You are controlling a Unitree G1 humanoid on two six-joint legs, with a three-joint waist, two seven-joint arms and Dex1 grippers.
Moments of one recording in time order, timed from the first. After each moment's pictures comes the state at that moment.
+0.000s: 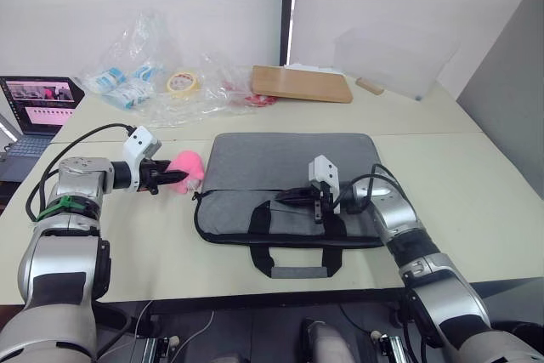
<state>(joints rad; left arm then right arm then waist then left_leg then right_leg) -1.02 0.73 -0.01 1.23 -0.04 -0.01 -1.22 -0.77 -0.35 0.22 0.58 0.18 -0.06 1.27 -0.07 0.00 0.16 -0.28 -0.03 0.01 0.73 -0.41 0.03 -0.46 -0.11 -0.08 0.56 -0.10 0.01</state>
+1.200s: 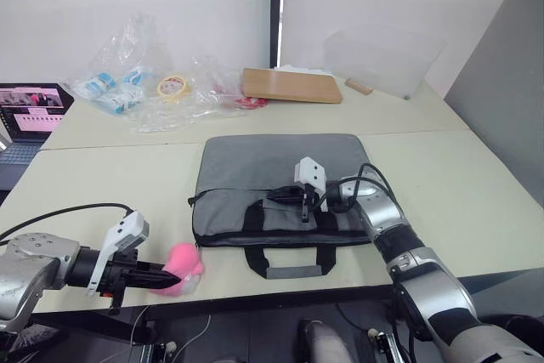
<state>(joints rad) 0.04 1.05 0.18 -0.27 -0.53 0.77 -1.40 -0.82 -0.29 0.23 0.71 0.08 -0.15 1.18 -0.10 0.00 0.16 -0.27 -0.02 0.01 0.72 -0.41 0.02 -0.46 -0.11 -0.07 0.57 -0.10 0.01</state>
